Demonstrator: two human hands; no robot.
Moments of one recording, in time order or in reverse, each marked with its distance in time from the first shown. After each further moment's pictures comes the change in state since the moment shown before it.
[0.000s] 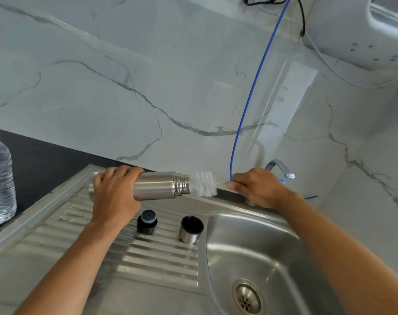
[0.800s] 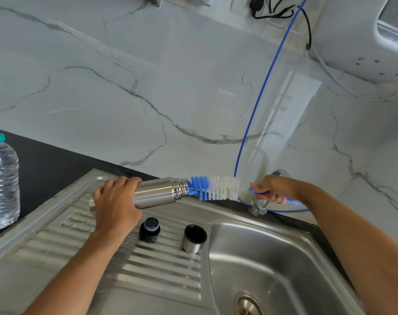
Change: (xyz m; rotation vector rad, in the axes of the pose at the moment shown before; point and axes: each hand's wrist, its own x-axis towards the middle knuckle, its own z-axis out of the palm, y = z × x) left_hand -0.004 -0.004 0.014 0.008 -0.044 -0.122; right_hand 0.022 0.056 -0.022 0.627 -0.445 0.484
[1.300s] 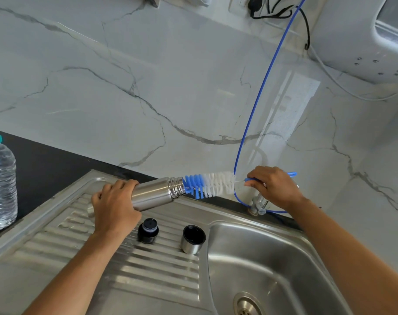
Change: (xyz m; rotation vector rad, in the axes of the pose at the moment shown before) left_hand -0.001 0.000 0.003 -0.043 -0.052 -0.073; right_hand 0.017 0.023 0.021 -0.614 0.819 -0.805
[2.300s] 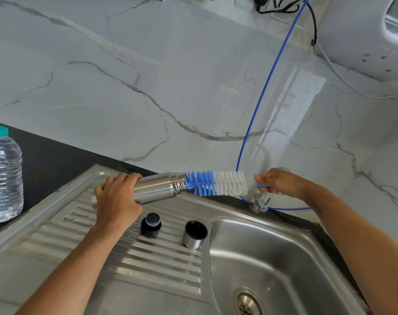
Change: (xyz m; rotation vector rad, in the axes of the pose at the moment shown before) left_hand 0.003 -0.002 -0.002 -0.018 -0.016 0.030; right_hand 0.015 -0.012 -0.037 0.392 -0.595 0.627
